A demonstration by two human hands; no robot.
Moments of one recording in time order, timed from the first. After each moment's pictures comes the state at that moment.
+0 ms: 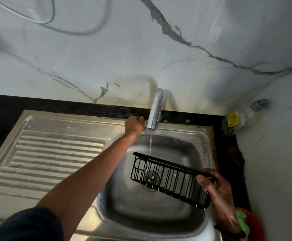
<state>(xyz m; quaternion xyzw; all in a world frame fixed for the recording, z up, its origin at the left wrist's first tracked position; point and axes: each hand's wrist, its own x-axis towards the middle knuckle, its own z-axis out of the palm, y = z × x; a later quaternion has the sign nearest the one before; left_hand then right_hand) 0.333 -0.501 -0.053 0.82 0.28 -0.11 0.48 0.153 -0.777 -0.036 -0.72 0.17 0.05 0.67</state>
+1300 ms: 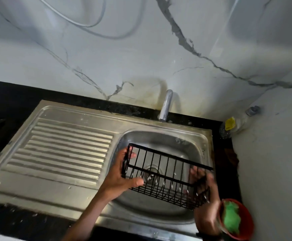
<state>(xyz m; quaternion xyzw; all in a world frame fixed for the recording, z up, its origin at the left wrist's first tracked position) 0.084 -0.459 -0.033 0.76 0.10 -0.08 0.63 0.098 -0.743 -0.047 -0.52 0.28 0.12 0.80</state>
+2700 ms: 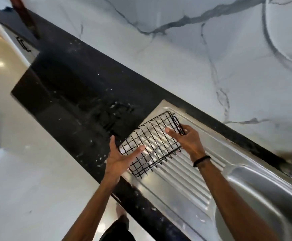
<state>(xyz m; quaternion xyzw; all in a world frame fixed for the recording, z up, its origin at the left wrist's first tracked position) -0.043 -0.067 -0.001 0.64 0.53 0.03 0.56 0.164 -0.213 0.013 -0.82 -0.12 0.27 0.48</state>
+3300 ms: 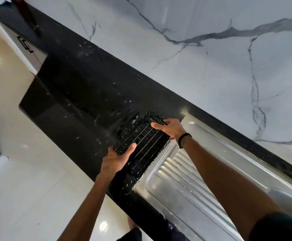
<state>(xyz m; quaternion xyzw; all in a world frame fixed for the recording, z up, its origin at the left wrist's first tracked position) -0.048 0.127 -0.029 0.64 0.58 -0.09 0.50 0.193 0.025 -0.022 -0.85 -0.16 0.35 0.35</state>
